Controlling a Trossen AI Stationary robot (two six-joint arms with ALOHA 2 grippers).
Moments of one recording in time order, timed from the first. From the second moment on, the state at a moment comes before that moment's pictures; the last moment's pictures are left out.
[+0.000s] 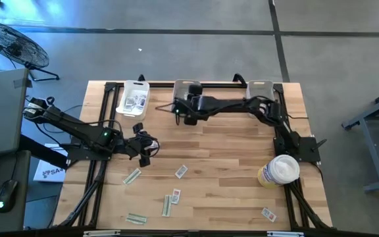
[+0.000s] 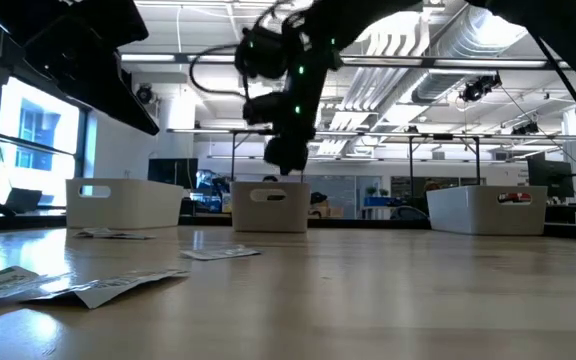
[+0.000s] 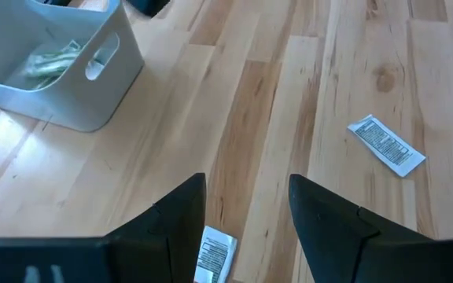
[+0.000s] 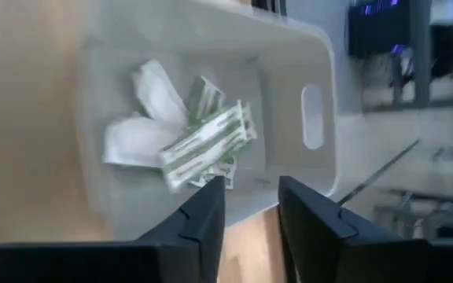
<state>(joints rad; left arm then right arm) -0.34 1.01 0.58 -0.34 -0.52 -0.35 -0.20 2.17 1.81 -0.73 0.68 -0.26</state>
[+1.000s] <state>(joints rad) -0.34 1.01 0.58 -0.34 -0.59 -0.35 0.33 2.15 1.48 0.09 -0.06 -0.20</state>
